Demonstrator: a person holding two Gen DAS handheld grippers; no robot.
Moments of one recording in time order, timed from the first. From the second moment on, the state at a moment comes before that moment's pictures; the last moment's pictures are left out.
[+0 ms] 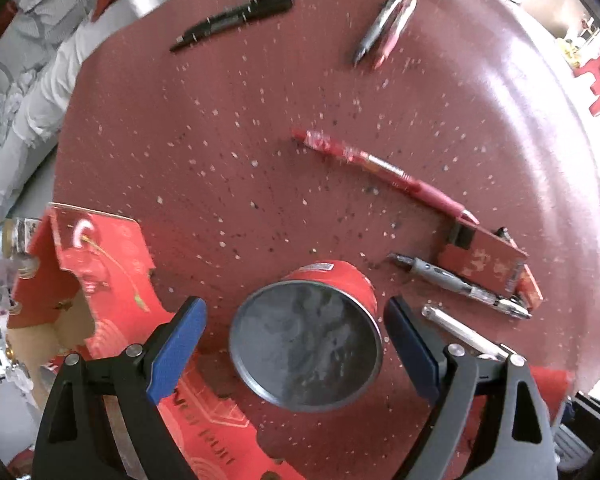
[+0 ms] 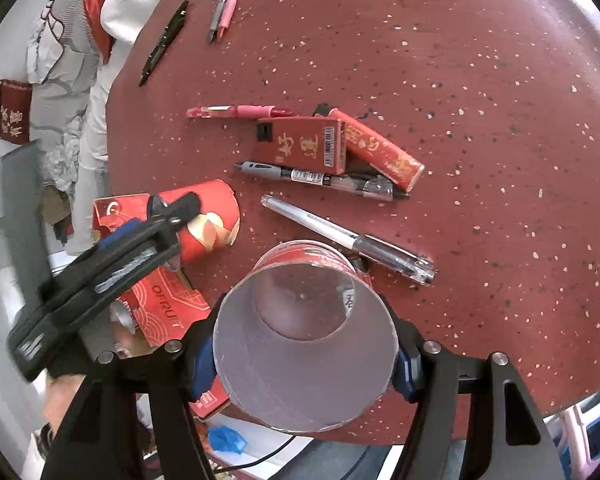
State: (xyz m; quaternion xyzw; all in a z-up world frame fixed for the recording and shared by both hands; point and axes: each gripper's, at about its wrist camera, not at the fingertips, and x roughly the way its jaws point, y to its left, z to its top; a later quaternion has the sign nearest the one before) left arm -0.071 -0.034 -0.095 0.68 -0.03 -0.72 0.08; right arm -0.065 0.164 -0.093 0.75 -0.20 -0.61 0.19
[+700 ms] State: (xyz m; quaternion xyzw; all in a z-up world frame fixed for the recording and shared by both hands) left arm -0.071 -0.038 -0.116 0.69 -0.01 -0.72 0.05; right arm -0.076 0.138 -0.093 0.75 -0.12 -0.60 0.24
